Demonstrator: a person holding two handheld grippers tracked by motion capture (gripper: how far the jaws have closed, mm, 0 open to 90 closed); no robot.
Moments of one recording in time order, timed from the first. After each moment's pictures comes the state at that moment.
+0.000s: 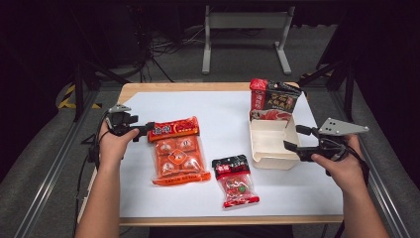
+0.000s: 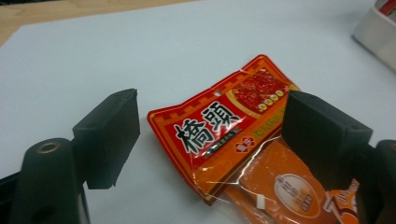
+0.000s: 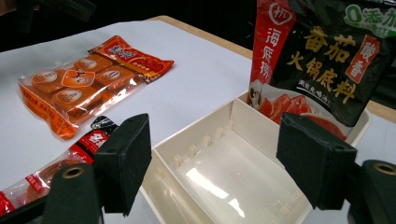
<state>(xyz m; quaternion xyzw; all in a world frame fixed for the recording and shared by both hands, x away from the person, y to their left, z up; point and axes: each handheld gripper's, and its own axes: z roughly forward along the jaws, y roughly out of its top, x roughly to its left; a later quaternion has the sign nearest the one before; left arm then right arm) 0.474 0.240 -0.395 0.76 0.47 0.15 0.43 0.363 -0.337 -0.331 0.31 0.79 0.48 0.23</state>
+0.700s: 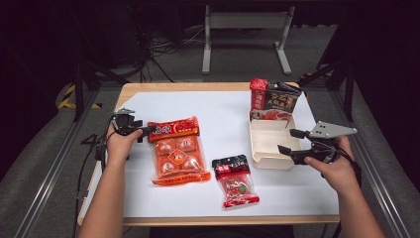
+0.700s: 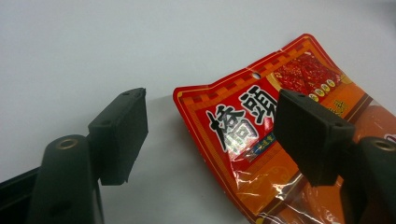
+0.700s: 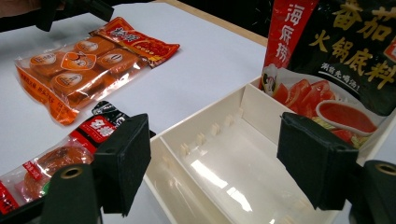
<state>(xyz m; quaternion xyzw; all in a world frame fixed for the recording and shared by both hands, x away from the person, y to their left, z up) 0.502 0.244 -0.440 0.74 0.51 0.11 0.43 0.367 -0.325 -0.345 0.31 0.80 0.46 0.21</state>
